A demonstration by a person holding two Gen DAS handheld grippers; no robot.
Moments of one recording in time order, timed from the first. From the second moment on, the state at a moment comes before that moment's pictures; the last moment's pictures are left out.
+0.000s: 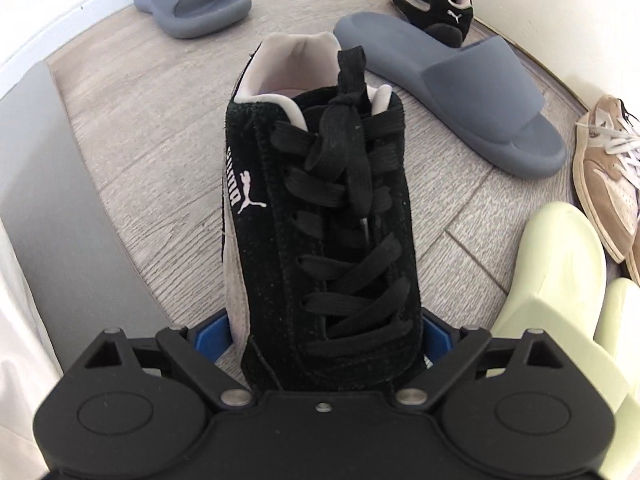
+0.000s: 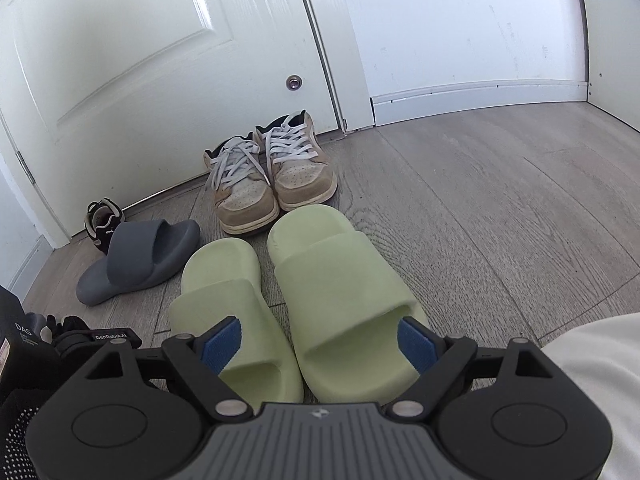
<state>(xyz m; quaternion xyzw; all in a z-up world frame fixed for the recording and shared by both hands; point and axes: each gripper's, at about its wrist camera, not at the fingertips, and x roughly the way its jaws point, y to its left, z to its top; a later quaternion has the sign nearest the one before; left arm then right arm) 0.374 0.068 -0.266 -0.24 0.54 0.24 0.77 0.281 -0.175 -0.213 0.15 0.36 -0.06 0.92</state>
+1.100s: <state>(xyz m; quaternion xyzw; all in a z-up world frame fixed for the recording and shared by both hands) 0.386 0.038 -0.226 -0.04 0.53 0.18 0.83 0.280 -0.166 -0.212 0.13 0.36 -0.04 0.92</state>
